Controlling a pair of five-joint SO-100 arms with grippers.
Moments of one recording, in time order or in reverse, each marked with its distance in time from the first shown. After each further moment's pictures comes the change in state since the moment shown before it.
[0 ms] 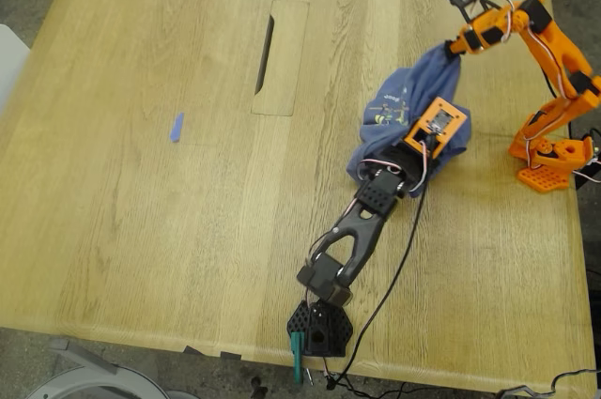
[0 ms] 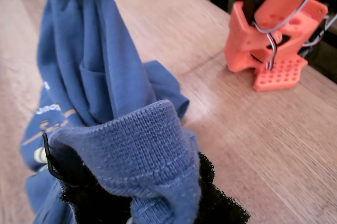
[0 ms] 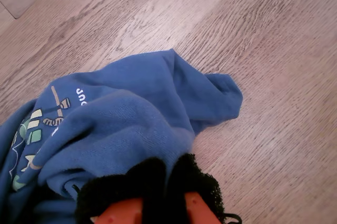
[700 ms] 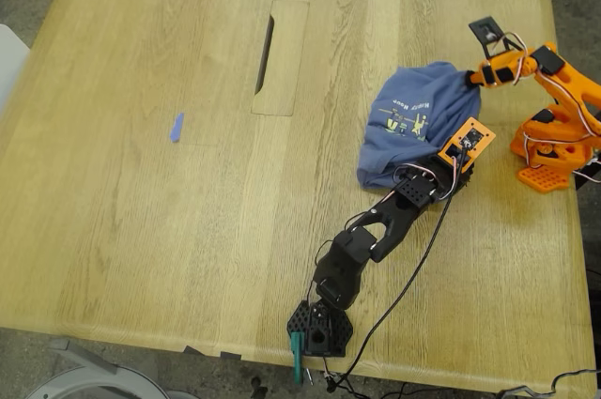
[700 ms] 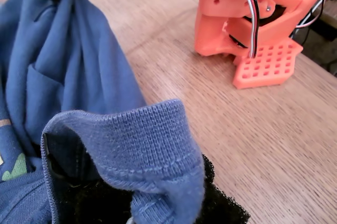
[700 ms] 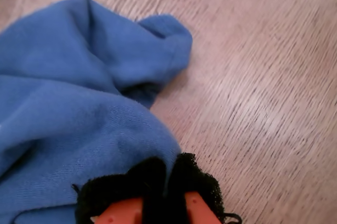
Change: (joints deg) arm 0 6.2 -26.8 -7.1 -17.3 -6.1; arm 1 11.6 30.2 57.3 -27.4 0.9
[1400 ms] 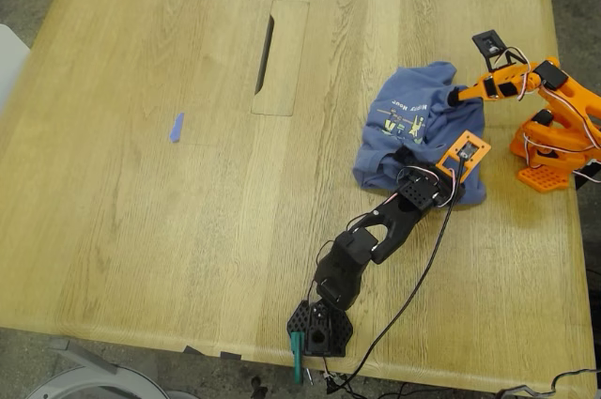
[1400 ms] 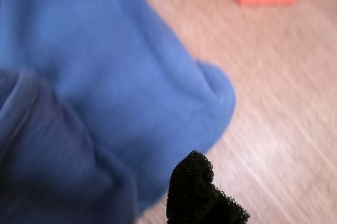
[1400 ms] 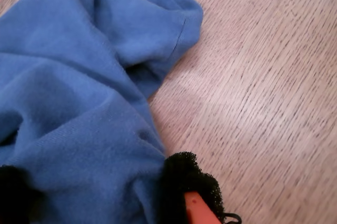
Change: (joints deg) arm 0 2.4 0.4 0.5 20.2 -5.3; arm 1 -4.0 10.4 5.2 5.2 3.4
